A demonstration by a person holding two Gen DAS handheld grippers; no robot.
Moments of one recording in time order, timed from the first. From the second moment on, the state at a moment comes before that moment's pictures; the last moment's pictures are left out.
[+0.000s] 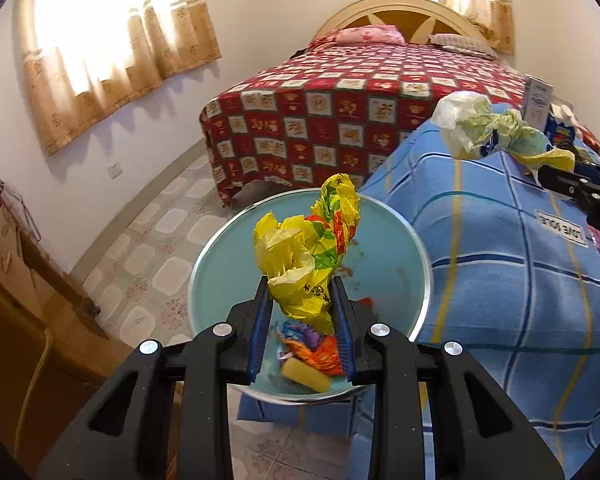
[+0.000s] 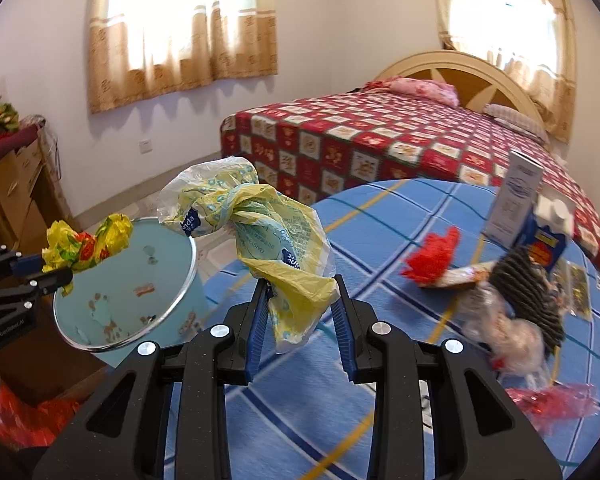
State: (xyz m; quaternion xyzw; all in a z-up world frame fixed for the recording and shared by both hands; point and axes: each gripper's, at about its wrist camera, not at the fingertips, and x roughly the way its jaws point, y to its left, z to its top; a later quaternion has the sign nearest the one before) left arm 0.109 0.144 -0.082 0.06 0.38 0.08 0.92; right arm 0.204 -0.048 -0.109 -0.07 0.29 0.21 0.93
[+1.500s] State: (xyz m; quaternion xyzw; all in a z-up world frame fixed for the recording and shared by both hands) left arm 0.102 0.199 -0.091 0.04 0.39 0.14 0.91; right arm 0.202 0.035 -0.119 -0.14 0.30 0.27 0.91
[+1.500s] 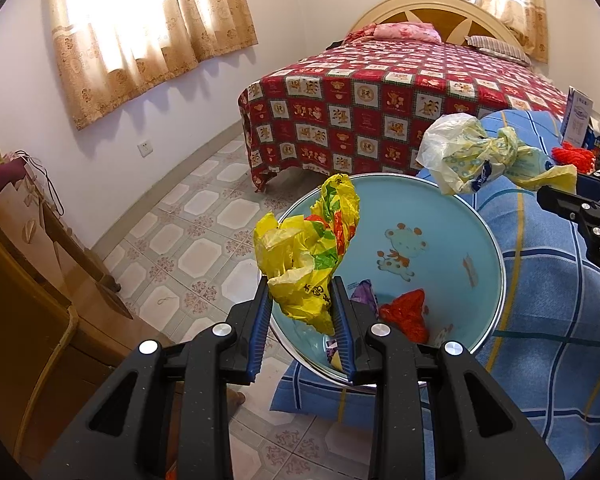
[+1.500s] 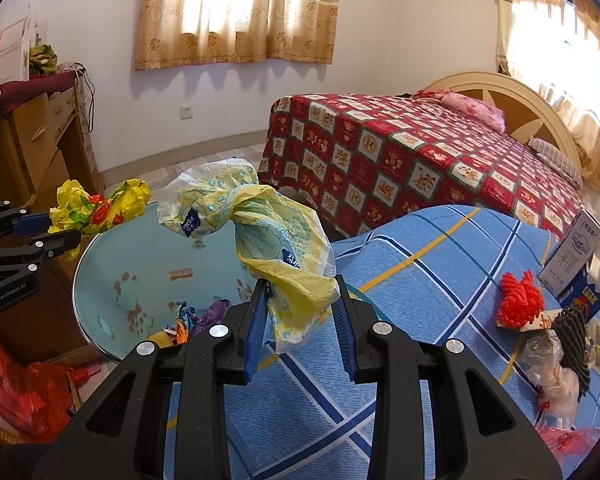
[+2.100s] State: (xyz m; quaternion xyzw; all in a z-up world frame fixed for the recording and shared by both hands) left arm 0.101 0.180 -0.095 0.05 0.38 0.12 0.91; right arm 0.199 0.040 -0.127 -0.14 0.30 0.28 0.90
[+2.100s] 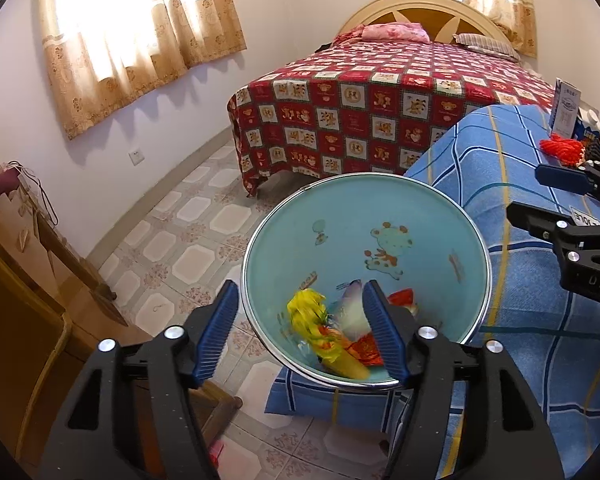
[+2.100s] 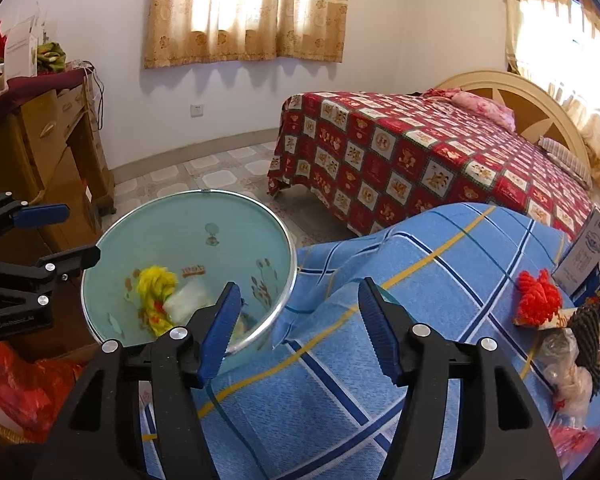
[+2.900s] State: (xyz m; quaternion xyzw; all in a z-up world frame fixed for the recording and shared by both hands) left arm 0.095 0.130 -0.121 0.07 0.41 0.07 0.91; right arm 0.140 -0.197 -0.100 -0.05 0.26 0.02 0.96
